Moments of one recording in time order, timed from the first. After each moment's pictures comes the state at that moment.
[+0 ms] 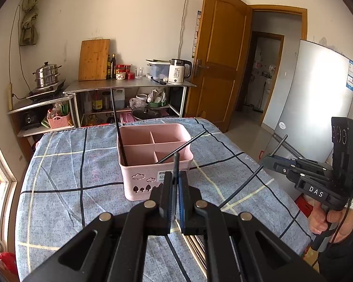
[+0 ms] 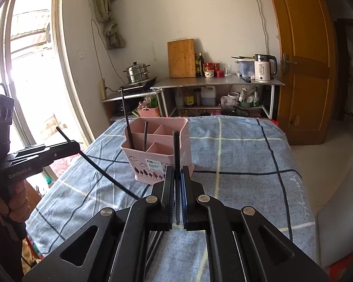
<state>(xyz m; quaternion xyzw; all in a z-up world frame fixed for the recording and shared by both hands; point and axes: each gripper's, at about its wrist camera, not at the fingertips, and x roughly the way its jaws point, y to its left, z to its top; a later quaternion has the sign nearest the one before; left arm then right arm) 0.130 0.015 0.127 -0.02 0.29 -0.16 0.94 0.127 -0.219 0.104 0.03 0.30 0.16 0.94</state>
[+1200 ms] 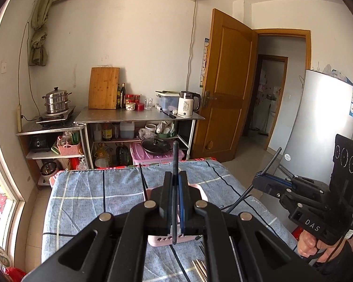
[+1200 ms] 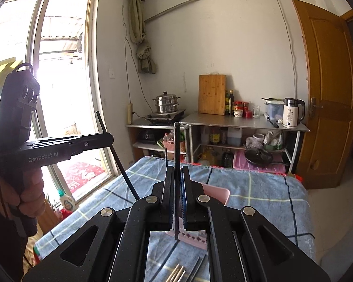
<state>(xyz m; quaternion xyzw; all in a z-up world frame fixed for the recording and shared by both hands) 0.159 0.056 0.225 -0.03 0.21 -0.14 0.97 0.159 -0.154 0.189 0.01 0.19 0.23 0.95</state>
